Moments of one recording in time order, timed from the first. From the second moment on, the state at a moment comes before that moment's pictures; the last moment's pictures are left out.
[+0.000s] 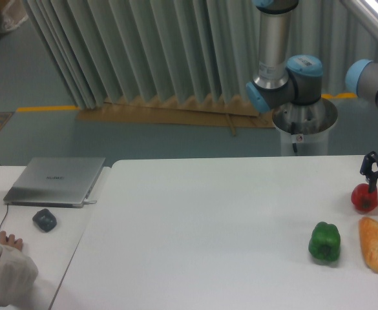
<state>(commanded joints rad) 2.67 -1.79 -1.75 -1.14 1.53 1.34</state>
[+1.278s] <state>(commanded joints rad) 2.57 -1.75 -1.84 -1.22 1.65 1.43</state>
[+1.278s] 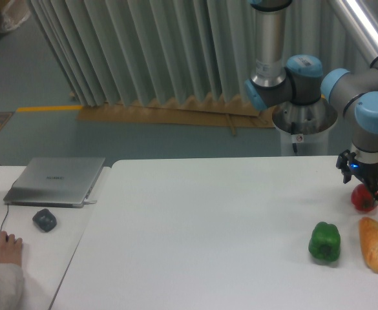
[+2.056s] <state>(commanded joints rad) 2.66 -1.78 -1.85 -1.21 1.64 1.37</state>
